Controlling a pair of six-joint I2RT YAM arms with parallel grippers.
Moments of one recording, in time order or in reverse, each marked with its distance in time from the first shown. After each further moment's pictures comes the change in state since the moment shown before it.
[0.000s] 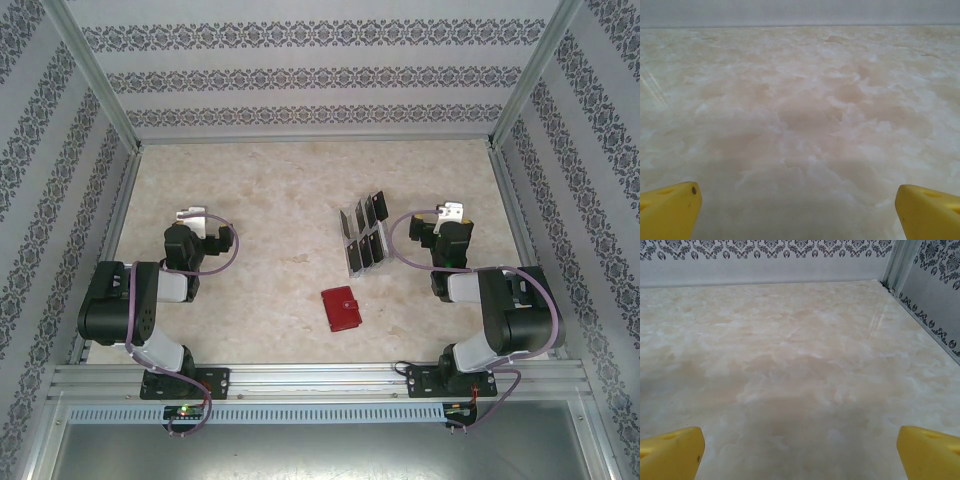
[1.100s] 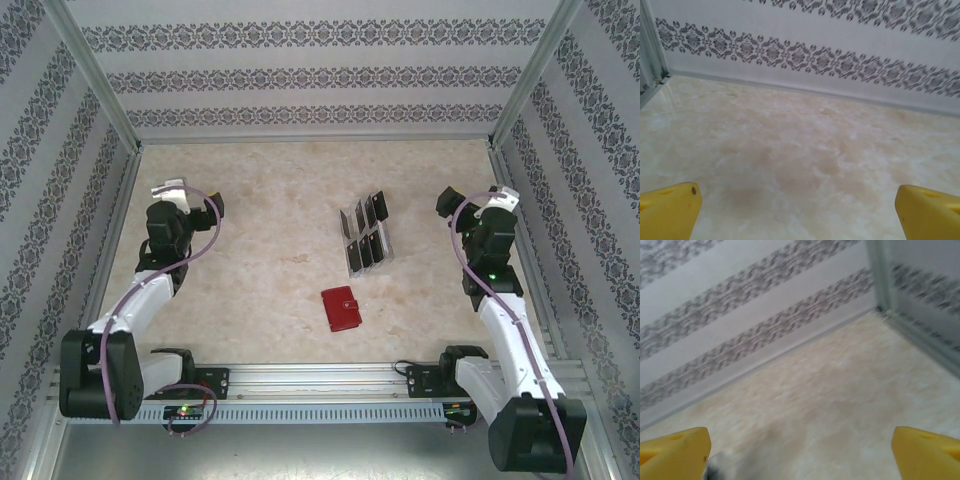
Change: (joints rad) left arm -0.036 -0.440 0.212 -0.566 -0.078 -0.216; right arm -0.098 -0.644 0.263 -0.843 -0.198 0.425
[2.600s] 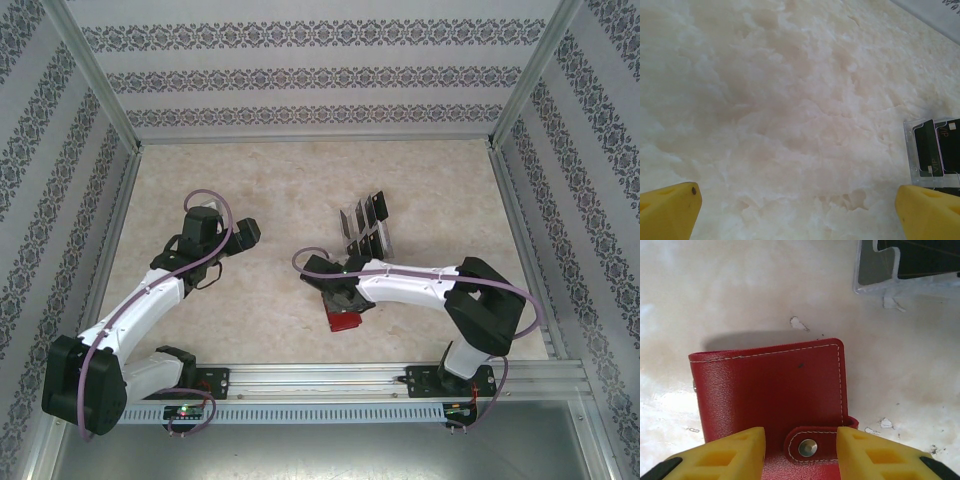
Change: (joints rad) left arm -0.279 -0.020 0.100 -0.538 0.011 -0.400; right arm 1.069 0.788 0.370 -0.759 0.224 0.373
